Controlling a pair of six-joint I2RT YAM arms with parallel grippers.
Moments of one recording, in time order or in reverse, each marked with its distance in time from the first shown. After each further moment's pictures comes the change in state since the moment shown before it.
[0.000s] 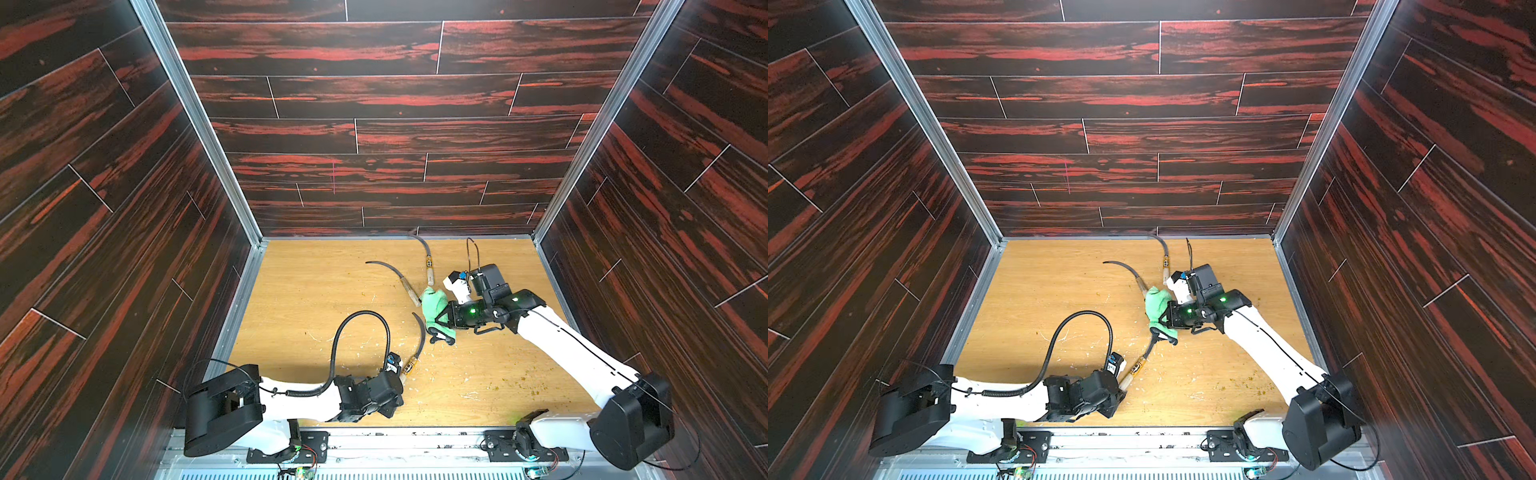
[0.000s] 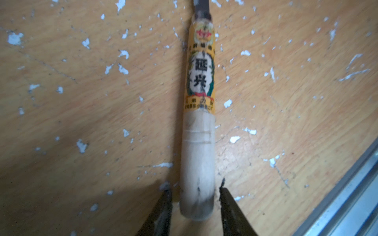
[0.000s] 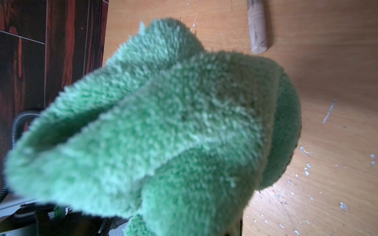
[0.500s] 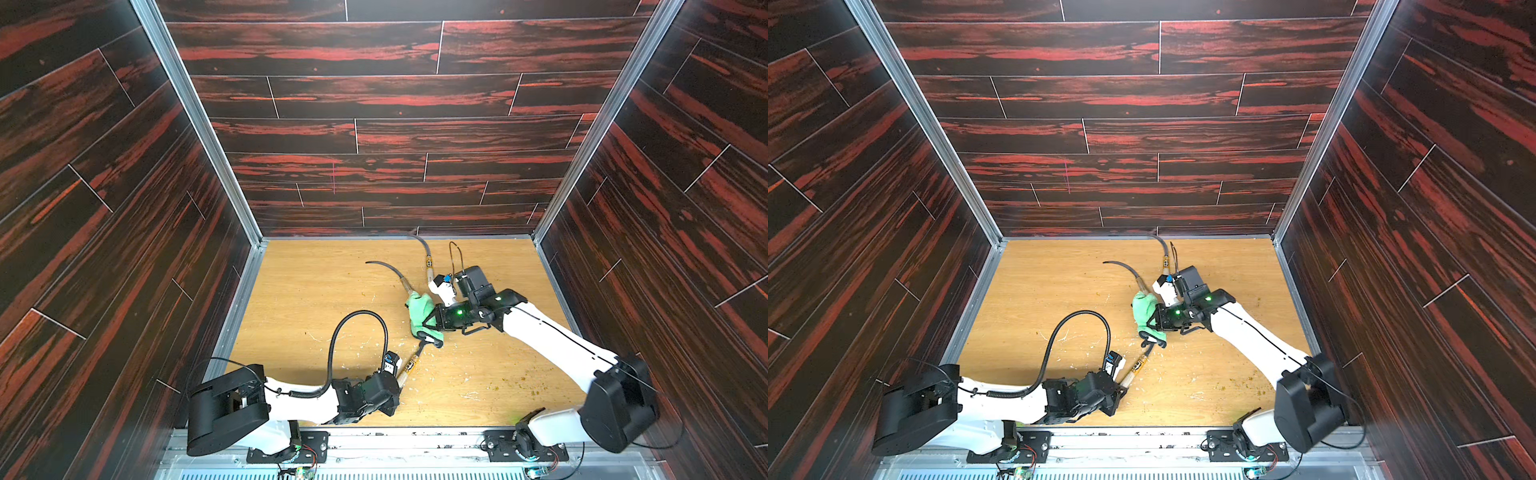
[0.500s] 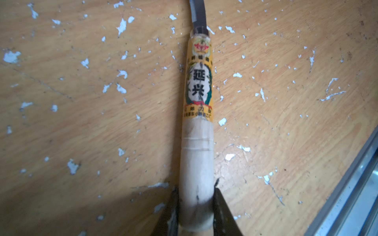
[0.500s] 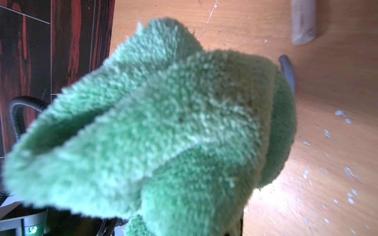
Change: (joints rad) left arm 0.005 0.010 -0.092 0.226 -0.006 -0.004; right arm 0.070 0.087 0.003 0.064 -0.041 0.010
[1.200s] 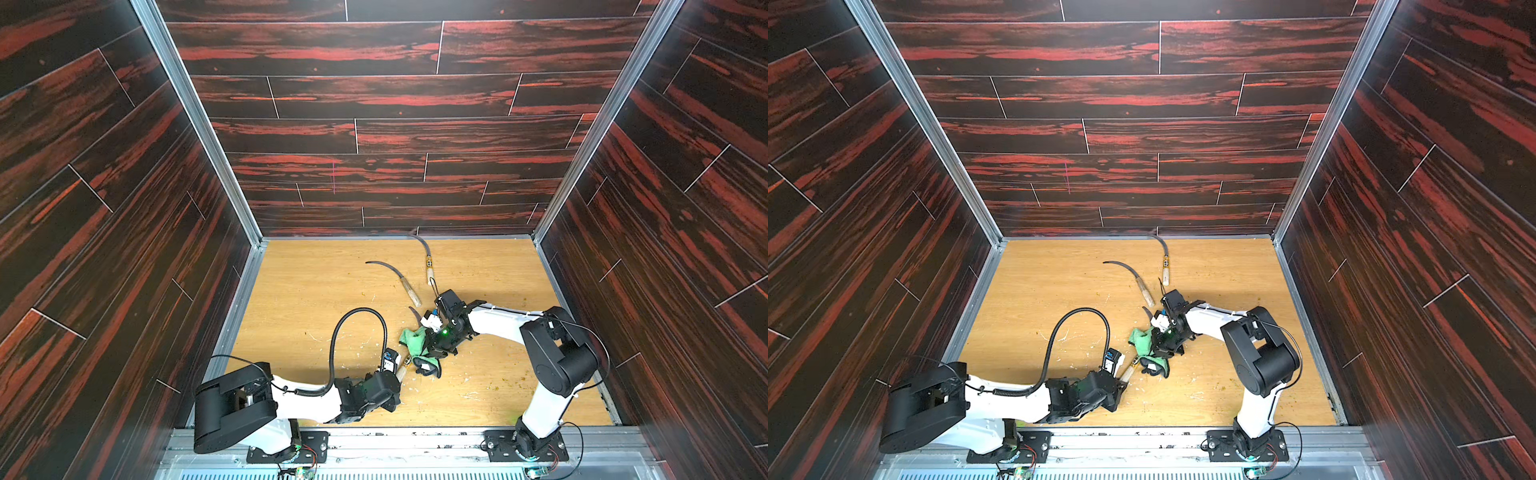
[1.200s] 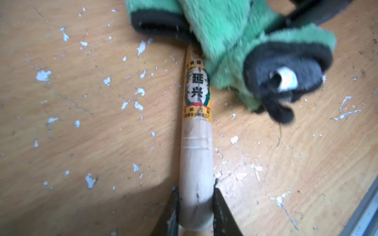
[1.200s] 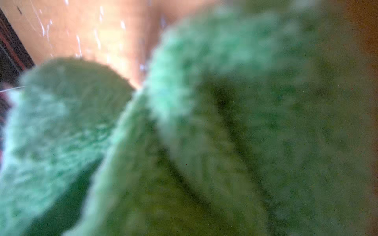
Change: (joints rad) left arm 0.008 0.036 -0.002 0.062 -0.062 -0.001; right arm 0.010 0.382 -0.105 0.089 -0.084 0.043
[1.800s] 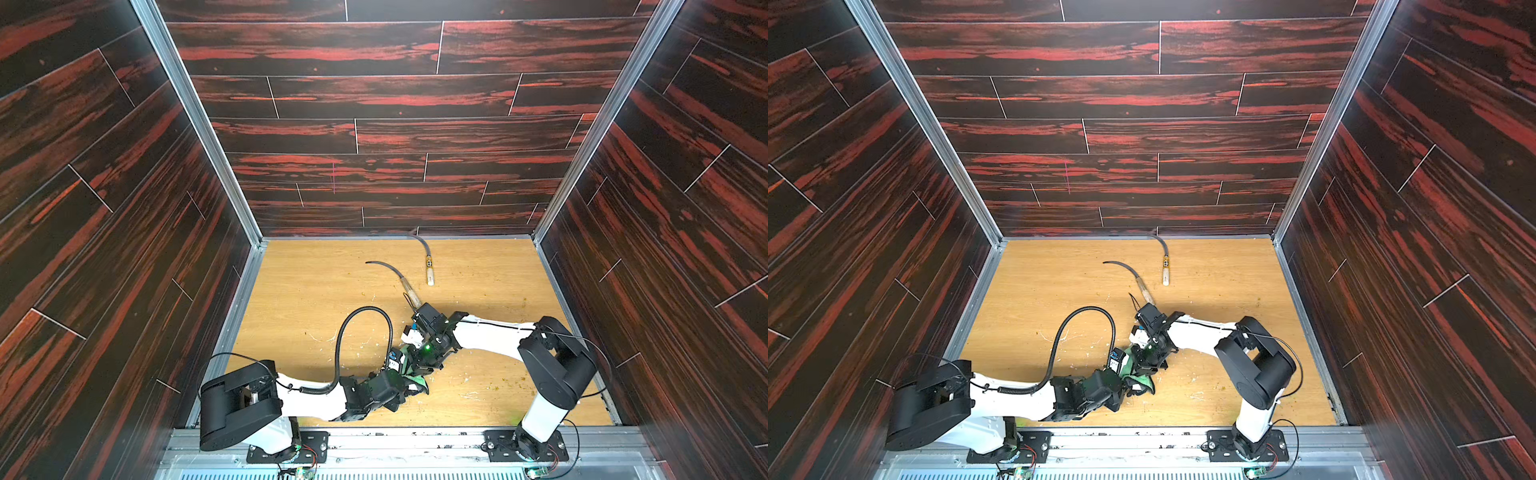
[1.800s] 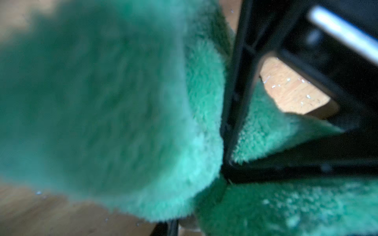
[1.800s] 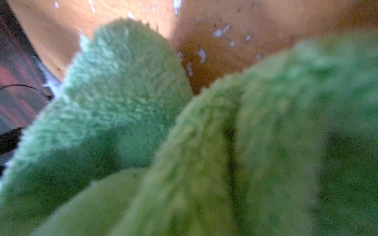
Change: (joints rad) left arm -0.005 0.040 0.051 -0.042 -0.011 0.024; right arm 0.225 -0.023 -0.005 0.006 -0.043 0.108
